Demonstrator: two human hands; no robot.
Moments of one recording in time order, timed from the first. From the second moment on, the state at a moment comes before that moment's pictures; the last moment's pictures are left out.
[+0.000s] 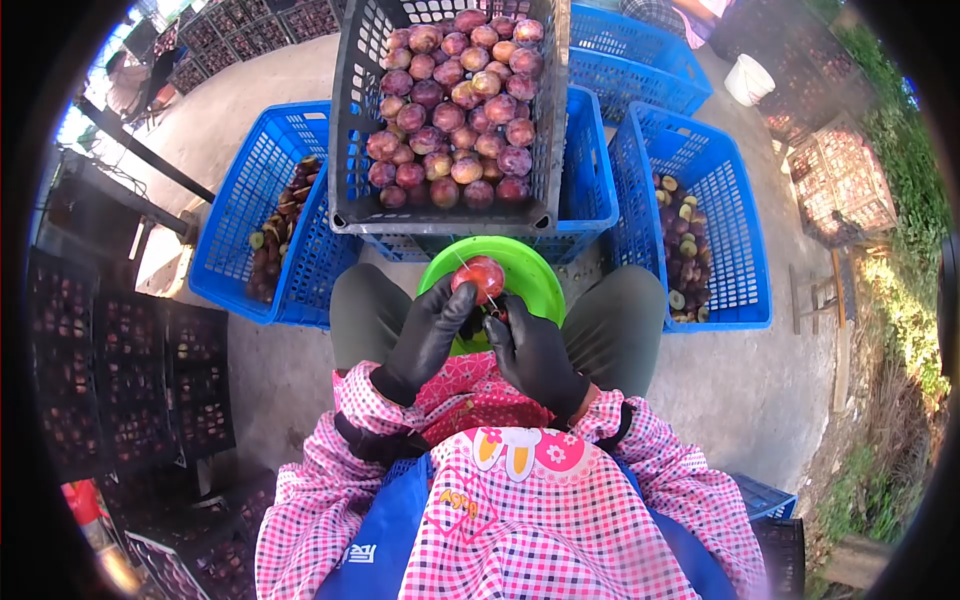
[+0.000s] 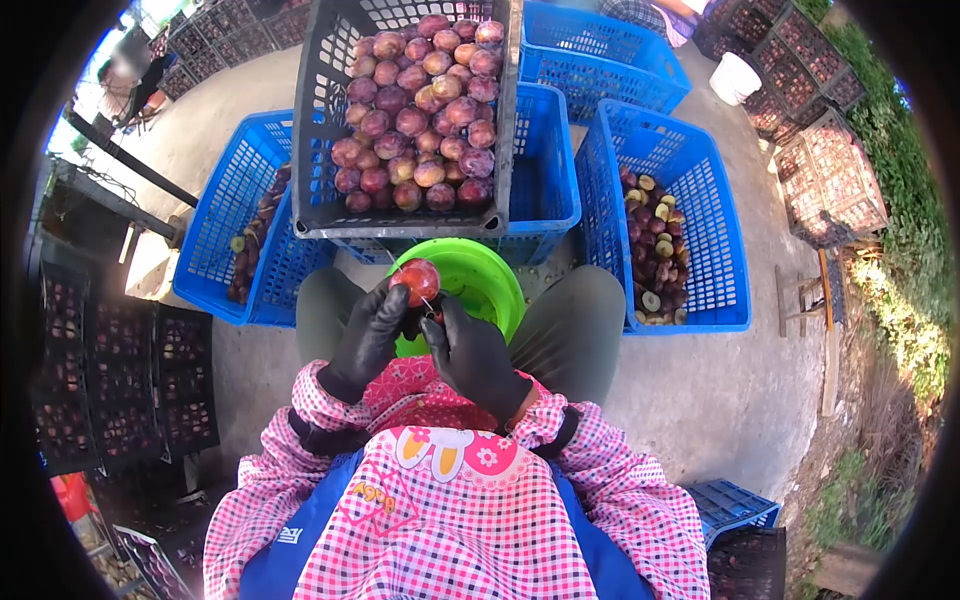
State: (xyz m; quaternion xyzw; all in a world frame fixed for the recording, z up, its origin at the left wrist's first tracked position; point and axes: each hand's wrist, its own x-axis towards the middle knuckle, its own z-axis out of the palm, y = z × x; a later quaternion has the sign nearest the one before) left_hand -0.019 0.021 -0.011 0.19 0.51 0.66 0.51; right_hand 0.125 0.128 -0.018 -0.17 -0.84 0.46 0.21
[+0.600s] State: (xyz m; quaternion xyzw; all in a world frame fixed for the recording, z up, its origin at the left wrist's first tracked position) left_hand -0.012 0.019 -0.028 0.18 0.42 0.66 0.60; right_hand 0.109 0.176 0.002 -0.17 -0.84 0.49 0.13
